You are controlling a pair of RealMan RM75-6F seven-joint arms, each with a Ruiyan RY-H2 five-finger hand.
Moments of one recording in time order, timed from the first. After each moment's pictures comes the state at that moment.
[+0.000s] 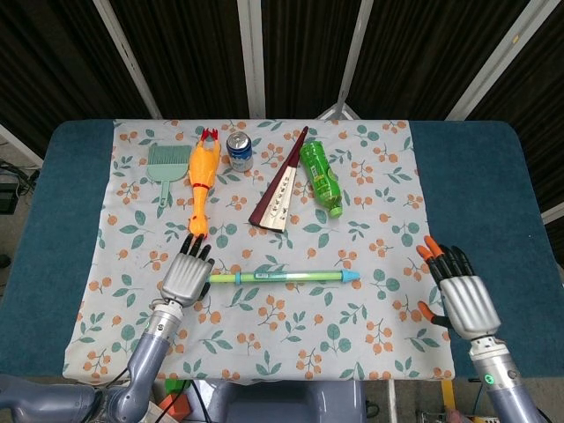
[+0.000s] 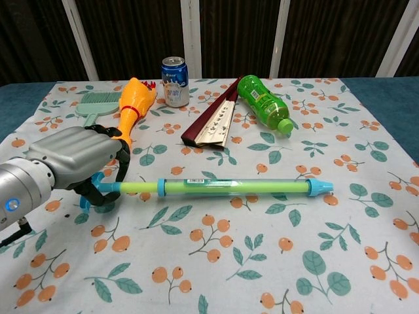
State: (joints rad) left arm -0.66 -1.70 -0.07 -1.65 0.94 1.26 1.00; right arm 0.23 -1.14 0.08 -1.83 -1.49 1.28 -0.22
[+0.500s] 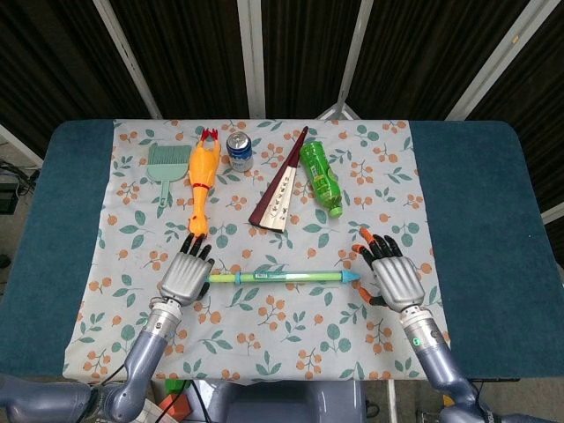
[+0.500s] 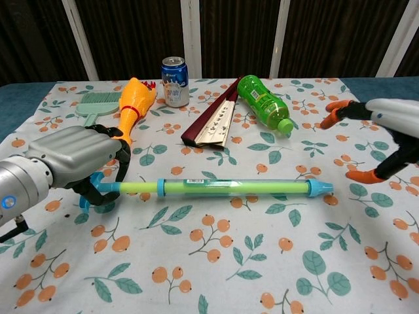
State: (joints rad) left arm -0.67 -1.68 -0.06 -1.64 0.95 1.23 0.97; right arm 0.44 -1.41 0.19 -1.80 -1.15 1.08 -0.47
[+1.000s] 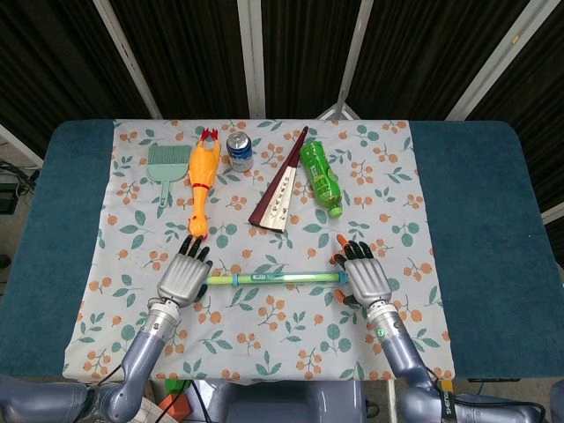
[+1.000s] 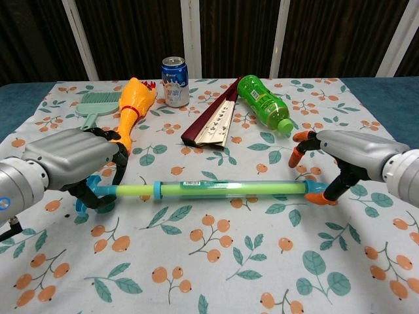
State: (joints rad) left arm -0.67 -1.66 -0.05 -1.66 0.95 1.22 0.97; right arm 0.55 -1.60 0.20 -1.70 -0.94 1.08 -0.59
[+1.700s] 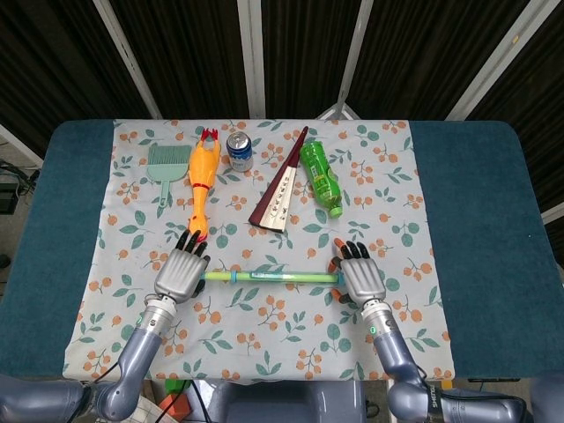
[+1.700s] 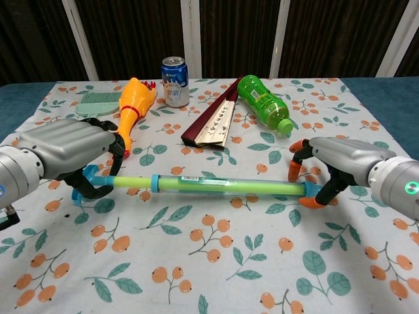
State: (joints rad) left arm -0.68 -1.63 -0.06 -1.68 0.94 1.22 0.97; right arm 0.59 -1.65 0.19 -1.64 -0.87 1.11 -0.62
